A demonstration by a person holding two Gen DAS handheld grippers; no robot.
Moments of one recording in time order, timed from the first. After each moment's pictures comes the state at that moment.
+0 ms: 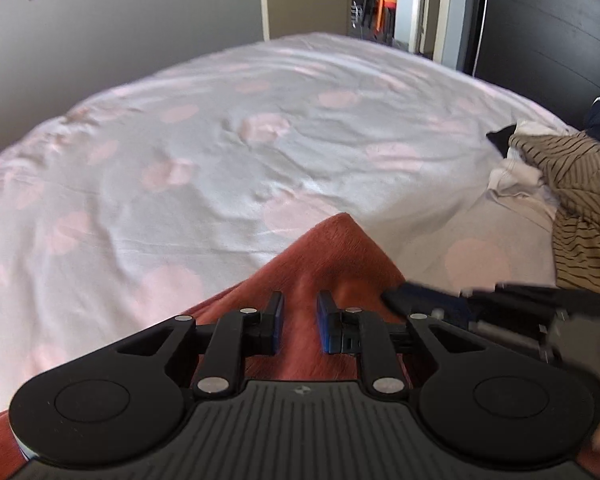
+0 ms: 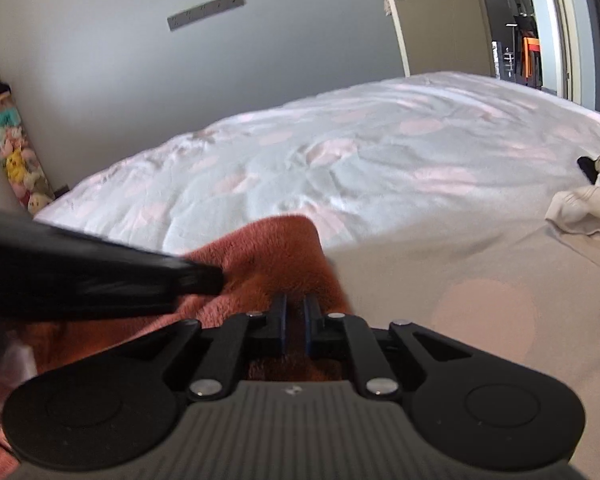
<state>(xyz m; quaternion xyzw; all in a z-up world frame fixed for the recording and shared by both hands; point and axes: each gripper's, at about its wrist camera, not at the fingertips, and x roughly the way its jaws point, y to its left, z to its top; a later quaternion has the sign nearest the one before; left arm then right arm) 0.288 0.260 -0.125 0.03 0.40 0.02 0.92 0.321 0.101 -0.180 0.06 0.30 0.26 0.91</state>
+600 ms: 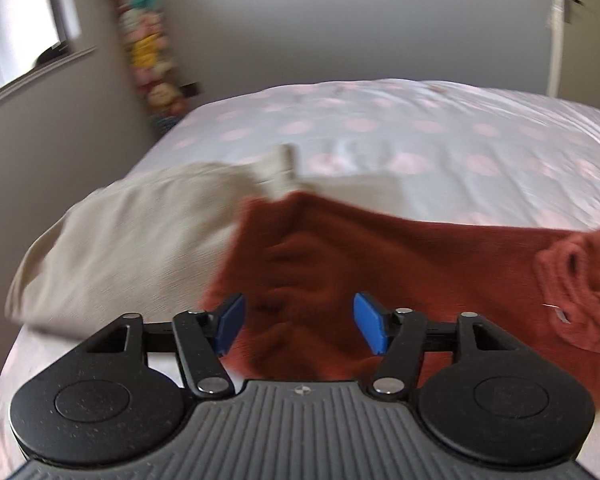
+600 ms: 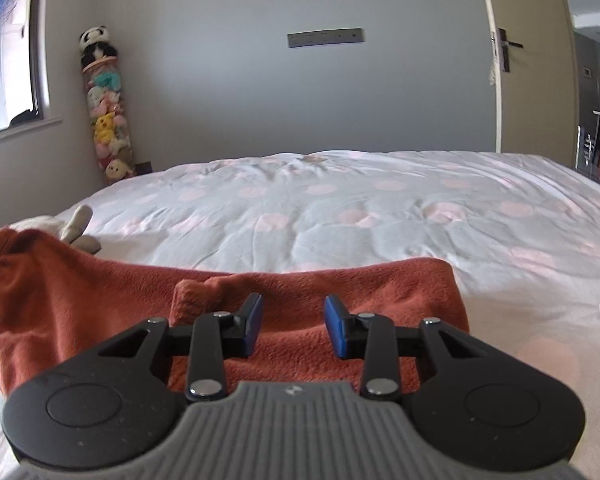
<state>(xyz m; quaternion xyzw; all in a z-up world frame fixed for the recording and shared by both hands) -0.015 0.457 -0.058 -0.11 0.37 0.41 0.83 0.233 0.148 -0.146 -0.04 0.22 0.39 0.90</state>
